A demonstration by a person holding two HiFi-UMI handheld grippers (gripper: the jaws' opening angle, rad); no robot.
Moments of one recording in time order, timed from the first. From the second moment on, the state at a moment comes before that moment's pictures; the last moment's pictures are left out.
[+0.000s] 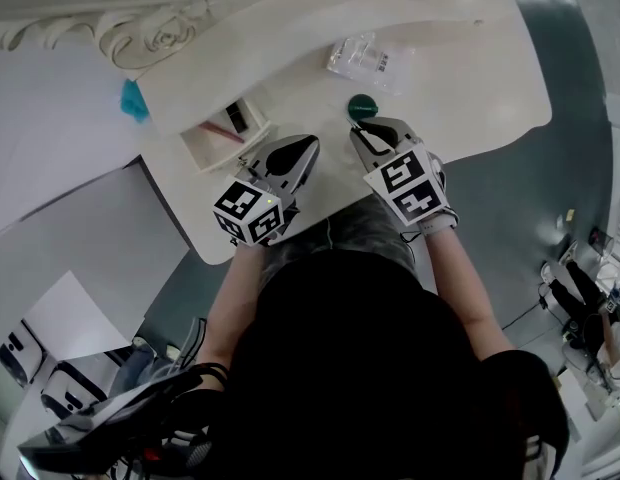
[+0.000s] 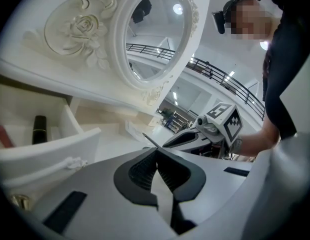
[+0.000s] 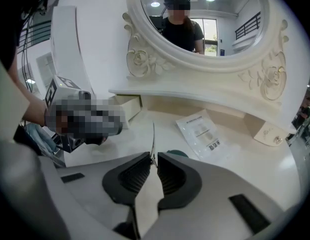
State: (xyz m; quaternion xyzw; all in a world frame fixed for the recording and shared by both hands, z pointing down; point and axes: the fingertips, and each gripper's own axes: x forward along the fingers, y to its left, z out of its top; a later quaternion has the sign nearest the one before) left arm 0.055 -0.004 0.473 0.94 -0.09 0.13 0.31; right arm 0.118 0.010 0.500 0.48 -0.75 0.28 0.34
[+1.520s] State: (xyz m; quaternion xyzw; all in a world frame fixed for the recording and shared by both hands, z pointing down) left arm -0.145 -0.024 0.457 0.87 -0.36 0.01 0.33; right arm -0.078 -0.085 0.471 0.29 -0.84 0.22 0.41
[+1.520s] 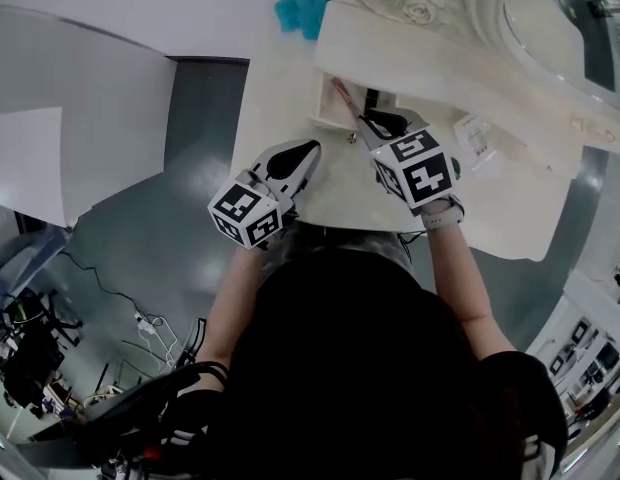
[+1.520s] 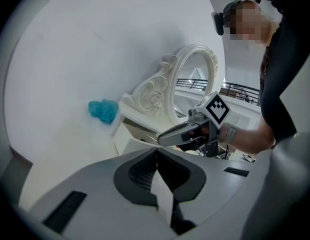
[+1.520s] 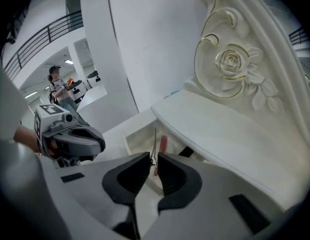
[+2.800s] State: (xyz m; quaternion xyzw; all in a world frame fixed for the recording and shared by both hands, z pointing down) left arm -0.133 -0.026 0.453 0.89 -0.33 0.02 0.32; right arm -0.092 -0.067 0.435 0.27 -0.89 0.16 0.33
